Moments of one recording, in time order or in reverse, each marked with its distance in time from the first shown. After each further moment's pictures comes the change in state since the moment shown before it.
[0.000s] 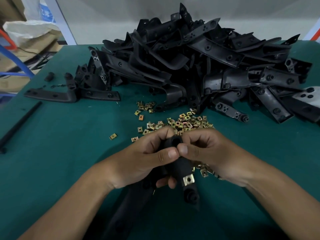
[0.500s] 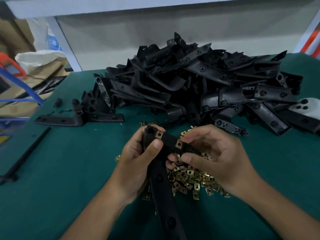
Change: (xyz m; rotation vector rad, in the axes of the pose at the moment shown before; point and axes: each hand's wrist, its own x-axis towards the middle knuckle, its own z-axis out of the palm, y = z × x) left_hand 0.005 0.006 -0.001 -0.097 0.520 0.251; right_hand 0.000 0.003 0.001 -0.159 0.425 -0.392
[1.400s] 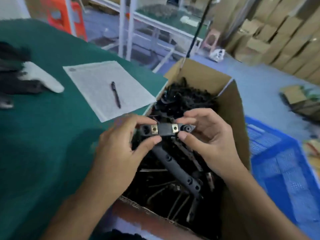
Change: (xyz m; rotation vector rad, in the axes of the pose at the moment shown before) left_hand -0.095 -0.104 0.326 0.589 -0.836 0.374; right_hand -0.350 -0.163 -0.157 -0.586 1.053 0.143
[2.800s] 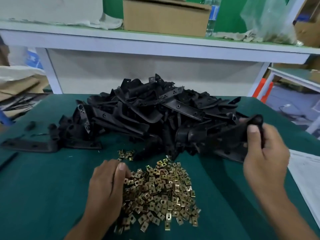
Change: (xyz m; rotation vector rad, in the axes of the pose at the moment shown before) left_hand -0.199 -0.114 -0.296 0.694 1.015 -0.415; right_hand 0.119 -0.059 0.366 0.069 -0.122 -0.402
